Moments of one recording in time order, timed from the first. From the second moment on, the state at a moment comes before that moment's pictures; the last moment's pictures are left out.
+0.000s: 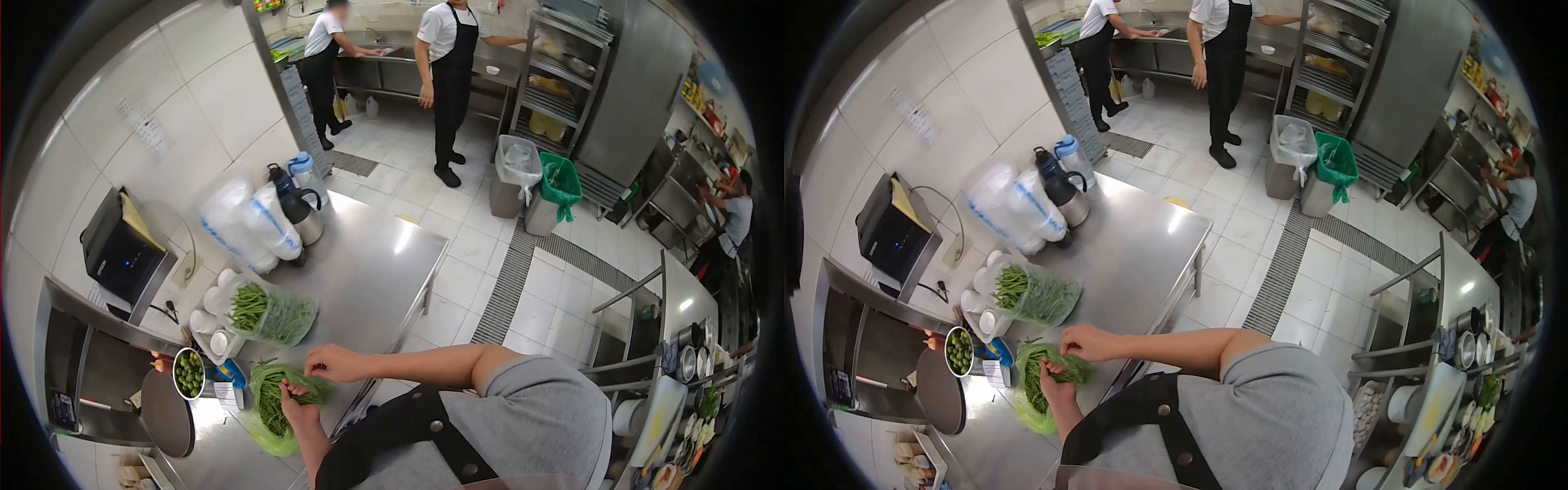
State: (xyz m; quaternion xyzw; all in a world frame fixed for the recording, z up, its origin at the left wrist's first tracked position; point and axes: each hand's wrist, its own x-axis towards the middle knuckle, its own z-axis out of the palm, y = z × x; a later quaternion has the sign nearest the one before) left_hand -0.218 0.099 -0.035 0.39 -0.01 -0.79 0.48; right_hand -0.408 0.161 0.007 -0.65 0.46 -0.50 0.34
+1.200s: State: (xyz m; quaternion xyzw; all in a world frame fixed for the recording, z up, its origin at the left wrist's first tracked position) left_hand -0.103 0.066 -0.039 0.34 -0.28 -0.89 0.14; right_hand -0.264 0.030 -0.094 -0.69 0.70 -0.12 0.17
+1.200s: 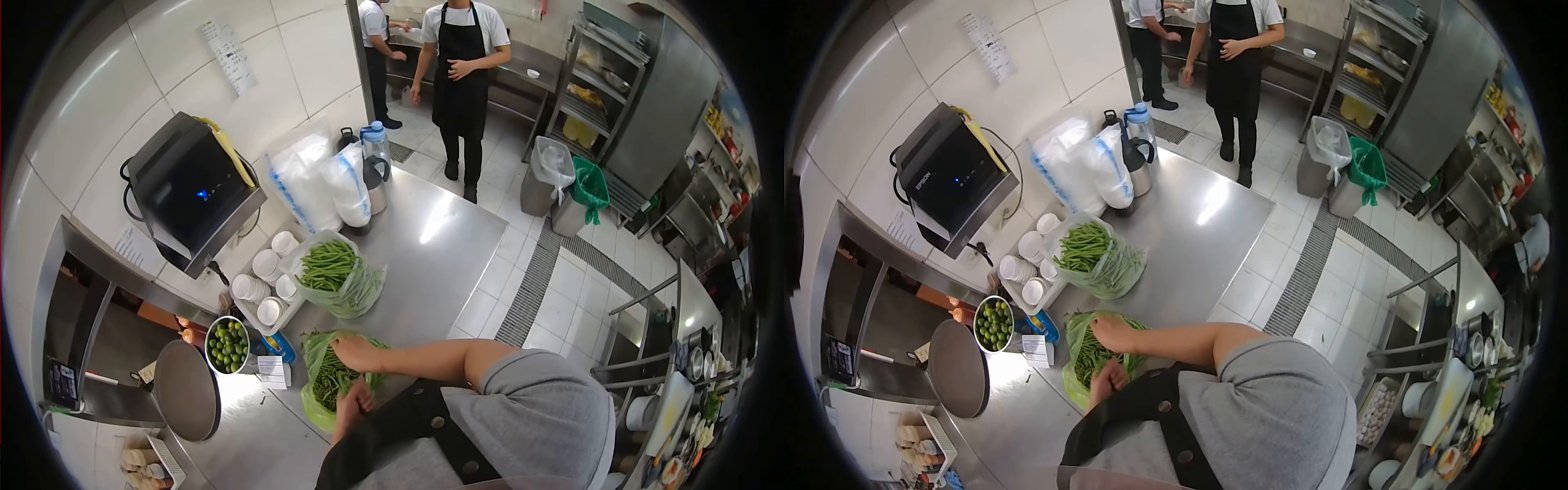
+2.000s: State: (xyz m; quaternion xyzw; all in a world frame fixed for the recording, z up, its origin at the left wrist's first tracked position) left_hand -0.081 0.011 -0.029 0.47 -0.49 -0.66 0.32; right_hand -0.263 0.057 -0.010 -0.67 0.64 -0.29 0.25
